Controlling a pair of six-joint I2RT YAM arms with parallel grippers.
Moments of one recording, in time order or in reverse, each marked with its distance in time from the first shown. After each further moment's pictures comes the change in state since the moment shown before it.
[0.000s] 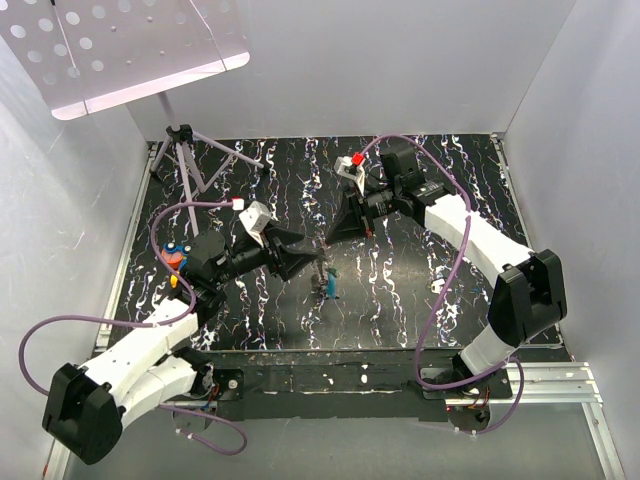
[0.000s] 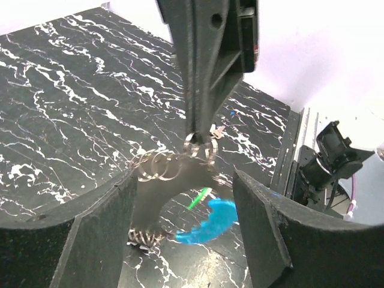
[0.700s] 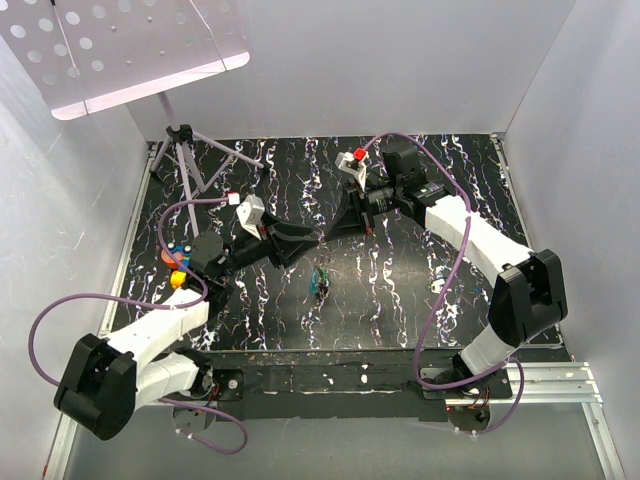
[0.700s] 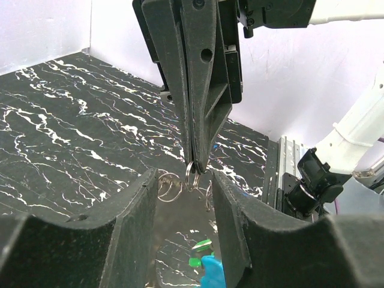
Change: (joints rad) left arm 0.051 0.170 -0.076 0.470 0.086 -0.175; right arm -0.011 -0.002 -0.025 0.140 -0.042 0.140
